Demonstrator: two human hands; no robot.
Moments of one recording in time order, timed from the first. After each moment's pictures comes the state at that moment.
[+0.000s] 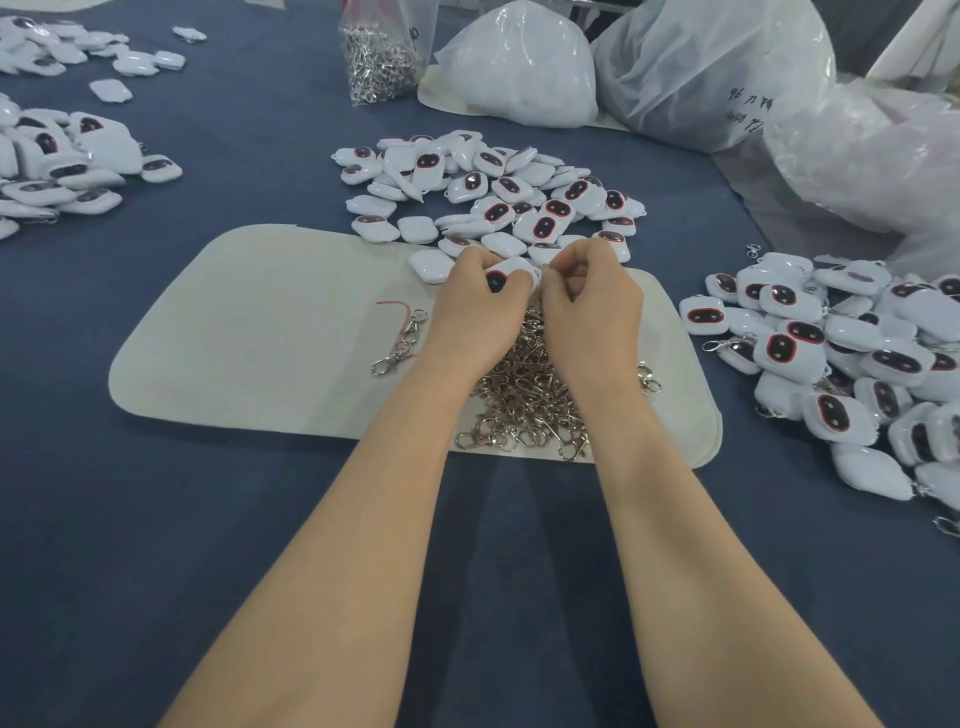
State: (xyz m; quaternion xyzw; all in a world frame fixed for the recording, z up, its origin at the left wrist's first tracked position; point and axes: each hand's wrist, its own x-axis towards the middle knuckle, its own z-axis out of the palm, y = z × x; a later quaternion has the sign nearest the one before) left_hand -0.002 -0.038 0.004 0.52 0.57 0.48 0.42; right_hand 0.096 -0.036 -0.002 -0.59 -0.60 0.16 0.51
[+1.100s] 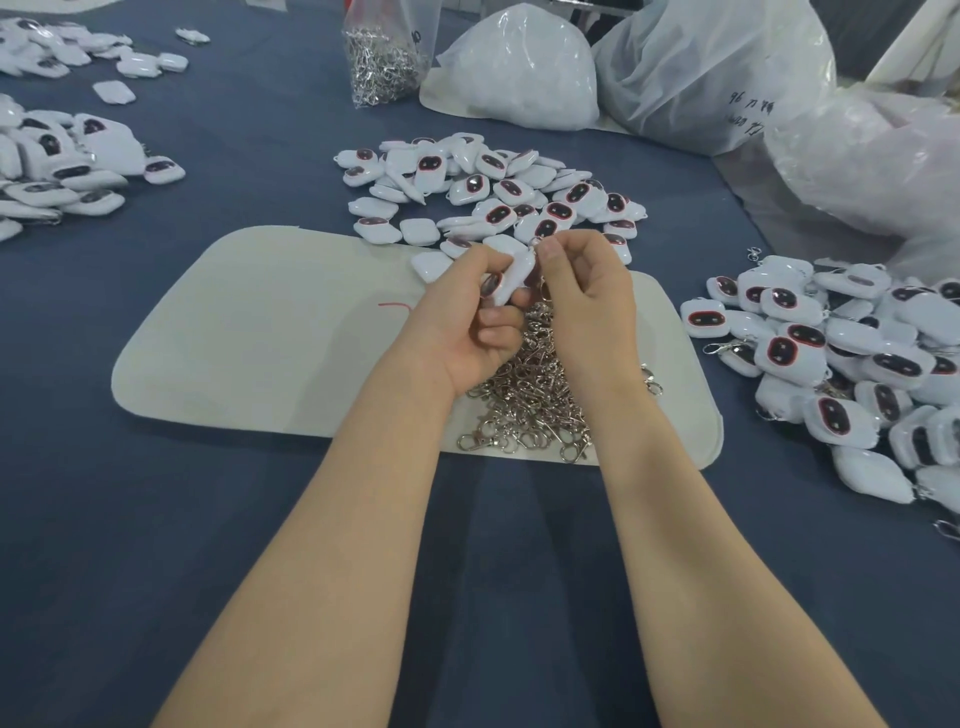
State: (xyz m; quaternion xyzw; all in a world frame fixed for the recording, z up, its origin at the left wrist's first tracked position) left_hand -0.015 -0.038 0.021 0.21 0.34 0.47 0.78; right_hand 0.089 -0.042 0.009 -0.48 -0.56 0.32 0.59
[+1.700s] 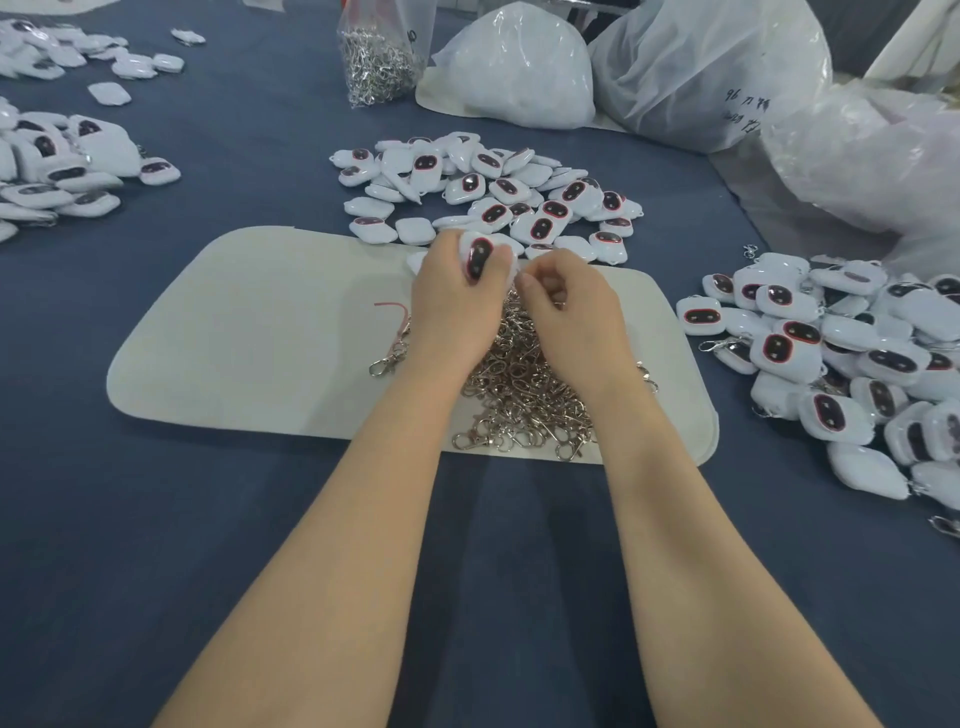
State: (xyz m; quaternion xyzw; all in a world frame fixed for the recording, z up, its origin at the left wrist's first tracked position) left_hand -0.009 -0.036 0.007 0.52 0.56 0.55 0.34; right_hand 0.100 -0.036 0.000 -0.55 -0.66 0.23 0.45
